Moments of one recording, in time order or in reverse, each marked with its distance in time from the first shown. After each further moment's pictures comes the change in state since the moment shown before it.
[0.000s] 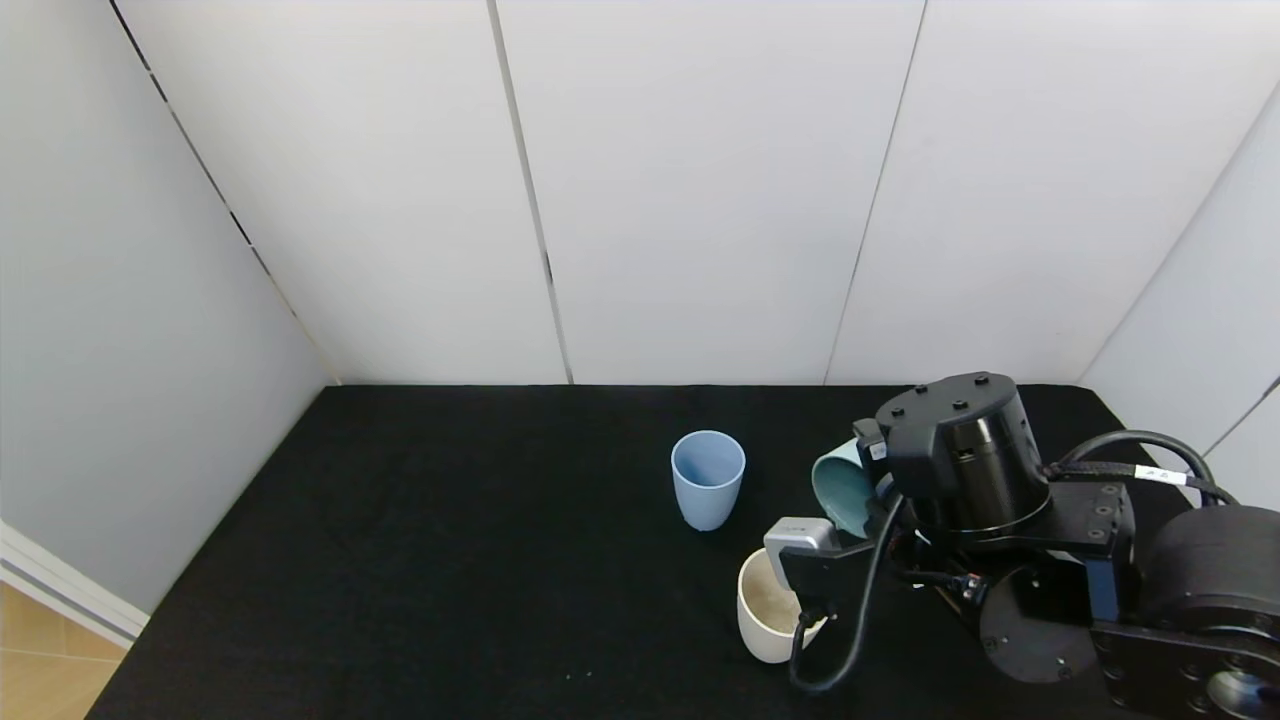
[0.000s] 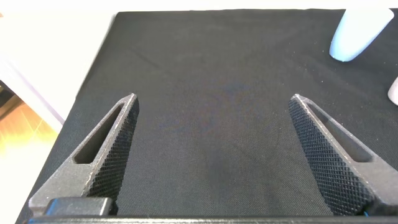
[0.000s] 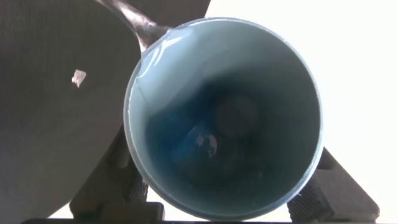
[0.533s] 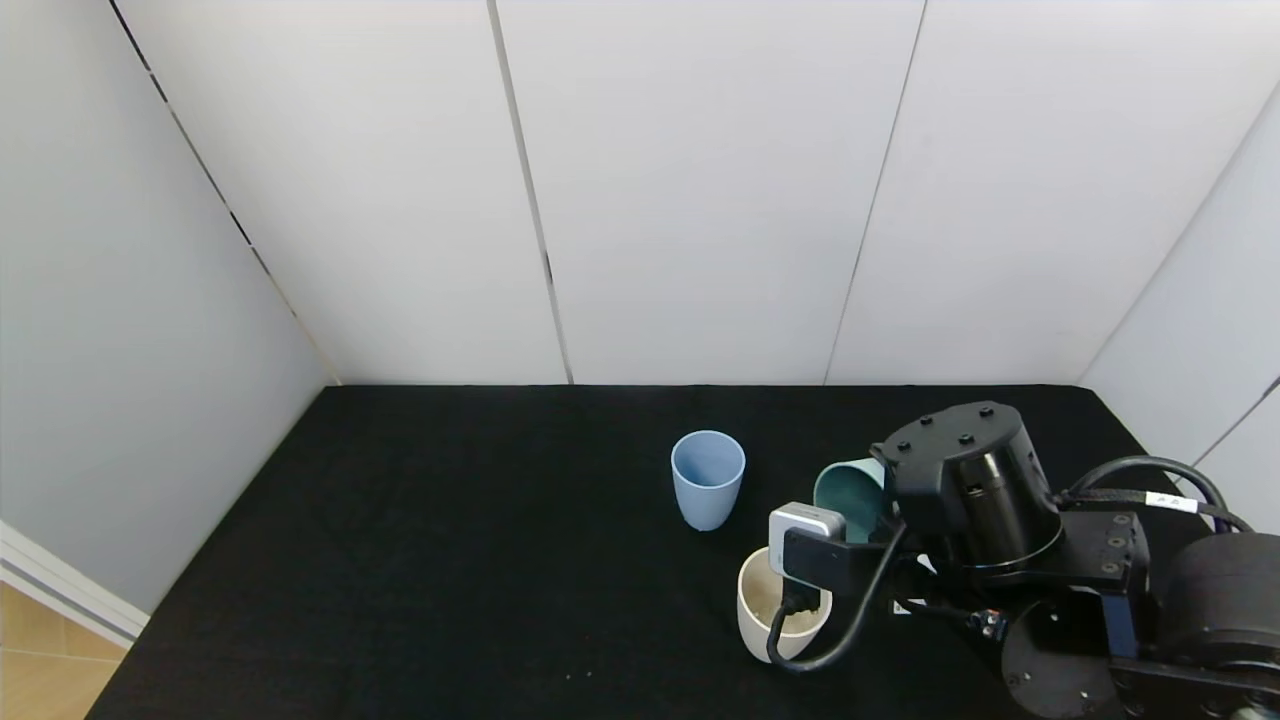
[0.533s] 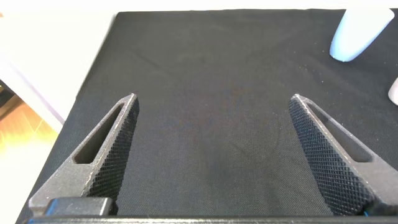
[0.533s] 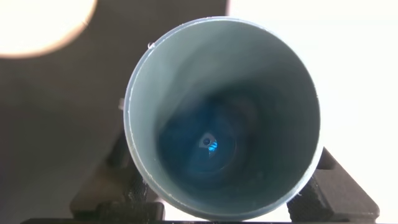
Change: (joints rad) left arm 0.000 0.000 0.000 0.000 0.000 0.000; right arm 0.011 -0.017 0.064 0.006 0.037 0.406
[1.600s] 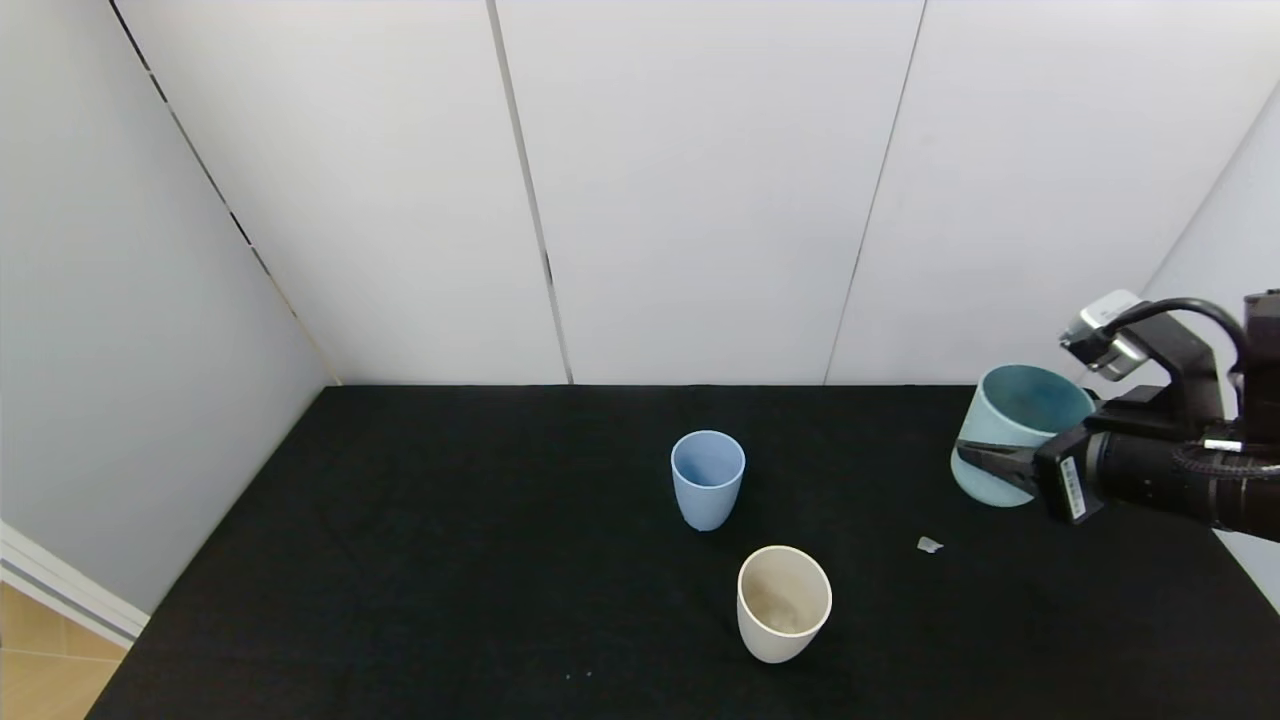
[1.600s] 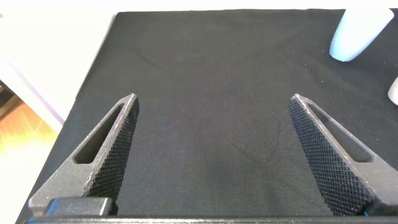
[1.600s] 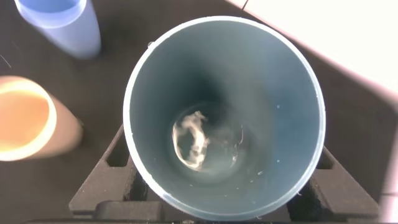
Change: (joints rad) left arm 0.000 0.000 0.000 0.000 0.000 0.000; right arm -0.560 -0.251 0.070 -0.003 0.797 0.851
